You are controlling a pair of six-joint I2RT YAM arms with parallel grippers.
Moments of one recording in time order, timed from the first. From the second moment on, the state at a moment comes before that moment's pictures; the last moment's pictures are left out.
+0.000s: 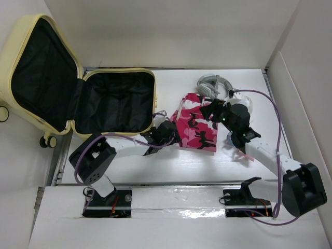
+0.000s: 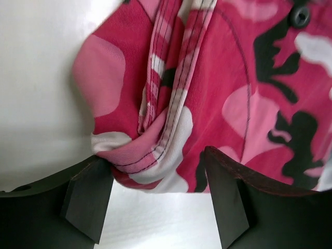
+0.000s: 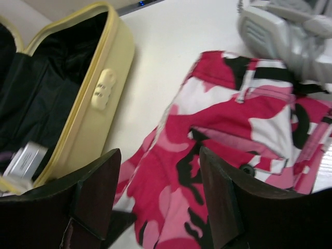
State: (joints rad) left arm -0.89 1.59 0.77 0.02 -0.35 -0.95; right arm 0.36 1.19 0.64 0.36 -0.07 0.55
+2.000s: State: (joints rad) left arm -1.01 1.84 0.90 0.13 -0.49 -1.55; right arm 0.41 0.74 0.55 0.11 -0.09 0.35
